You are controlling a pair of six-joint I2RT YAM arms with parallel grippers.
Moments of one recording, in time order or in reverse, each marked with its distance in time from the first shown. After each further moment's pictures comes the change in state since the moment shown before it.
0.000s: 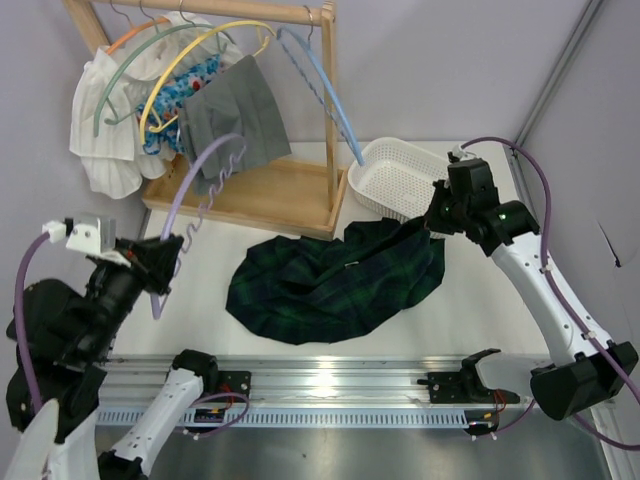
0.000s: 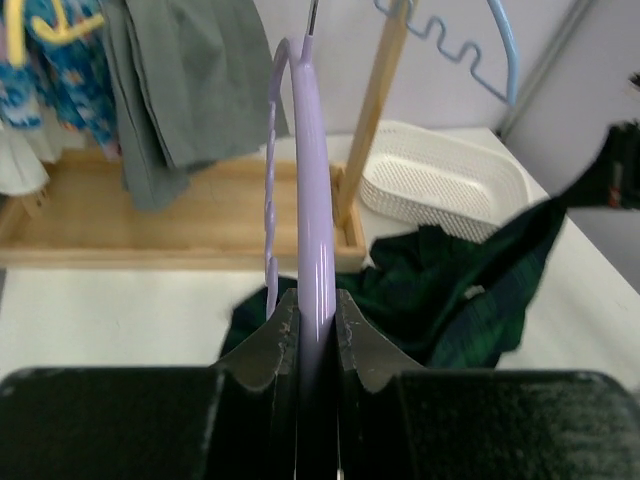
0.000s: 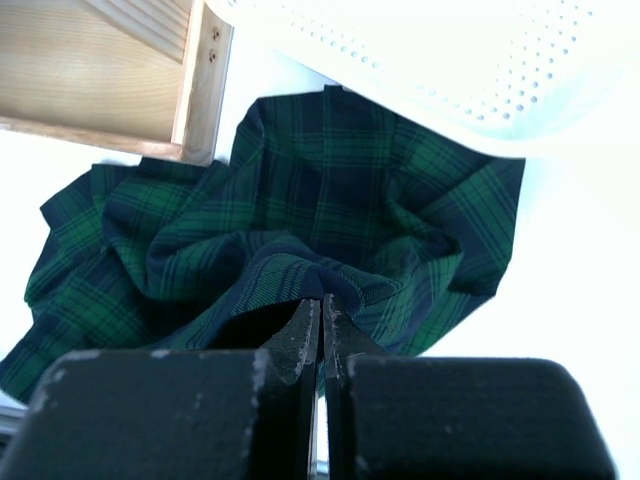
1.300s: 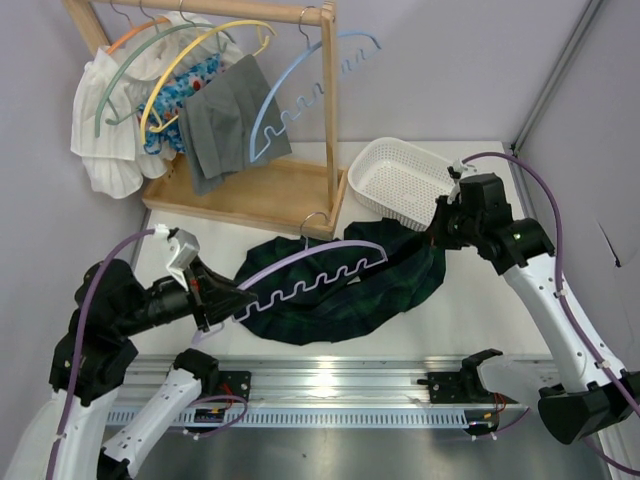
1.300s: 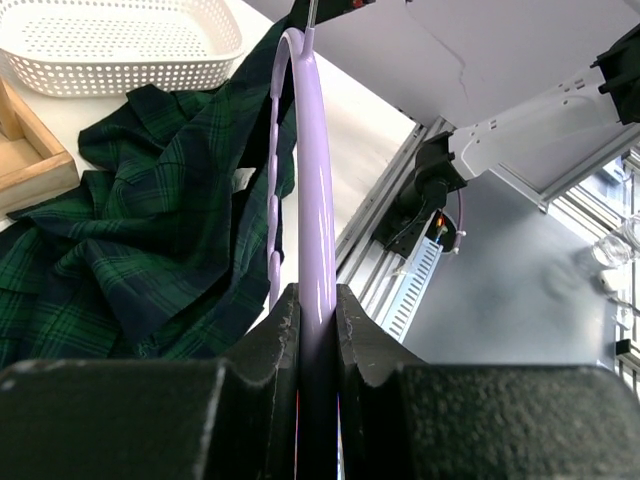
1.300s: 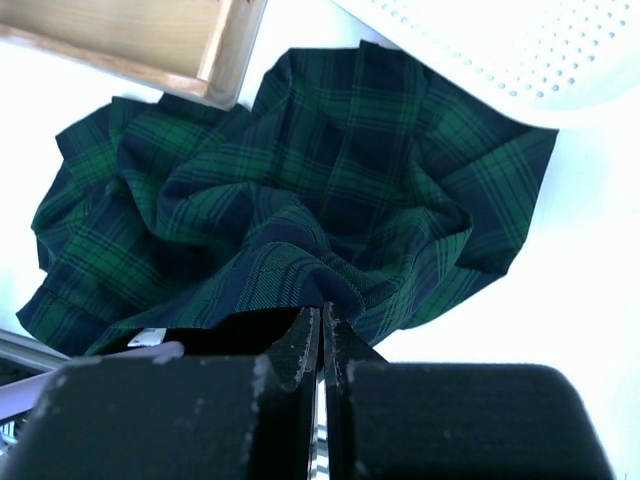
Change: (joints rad) left arm -0.142 -0.074 -0.300 0.020 0.646 -0.058; right arm -0.010 -0.118 -0.076 -0.034 -0.129 -0.105
